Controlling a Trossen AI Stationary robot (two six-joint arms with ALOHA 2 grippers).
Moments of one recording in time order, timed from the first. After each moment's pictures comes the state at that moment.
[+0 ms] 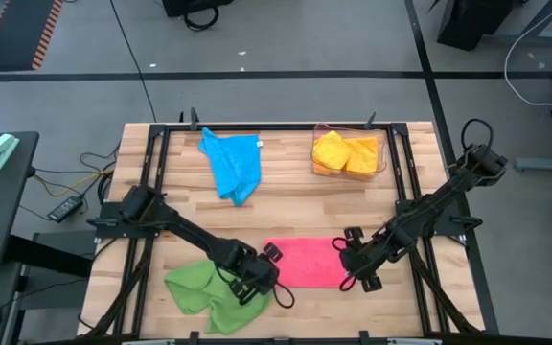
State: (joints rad) left arm -0.45 2.01 1.32 -0.44 -0.12 0.43; right arm 0.64 1.39 0.79 -0.55 0.10 0.43
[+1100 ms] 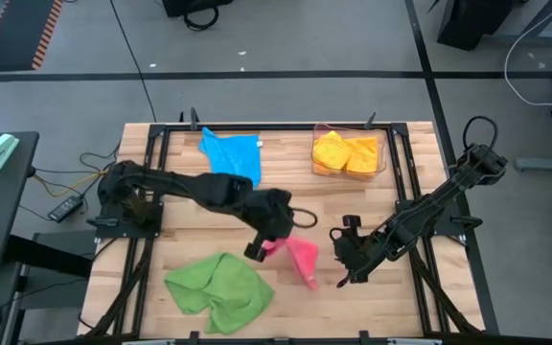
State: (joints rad) left arm -0.19 1.80 1.80 -0.85 0.08 0.22; right arm 0.62 1.39 0.91 -0.65 0.36 0.49
